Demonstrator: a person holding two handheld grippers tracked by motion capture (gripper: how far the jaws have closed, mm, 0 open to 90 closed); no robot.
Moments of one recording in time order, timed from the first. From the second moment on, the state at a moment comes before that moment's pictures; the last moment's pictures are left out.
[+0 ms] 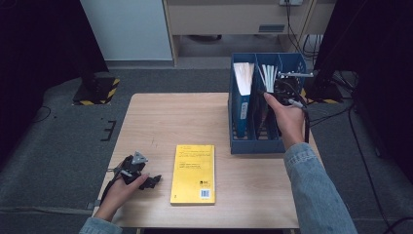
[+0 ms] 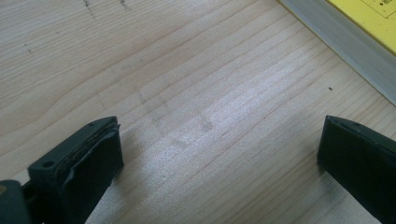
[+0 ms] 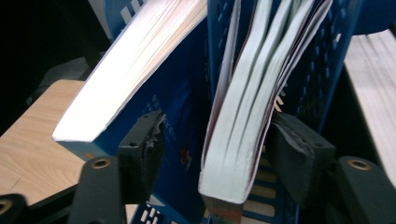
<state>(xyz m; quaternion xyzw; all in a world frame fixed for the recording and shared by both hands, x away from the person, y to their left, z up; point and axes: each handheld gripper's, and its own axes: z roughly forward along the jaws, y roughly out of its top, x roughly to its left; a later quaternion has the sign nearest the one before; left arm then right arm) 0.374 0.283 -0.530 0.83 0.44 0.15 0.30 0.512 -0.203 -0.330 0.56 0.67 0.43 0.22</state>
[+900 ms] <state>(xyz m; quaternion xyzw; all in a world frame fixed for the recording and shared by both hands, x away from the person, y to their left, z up) 0.374 0.283 -0.530 0.83 0.44 0.15 0.30 0.510 -0.190 -0.334 0.54 0.69 0.43 0.21</state>
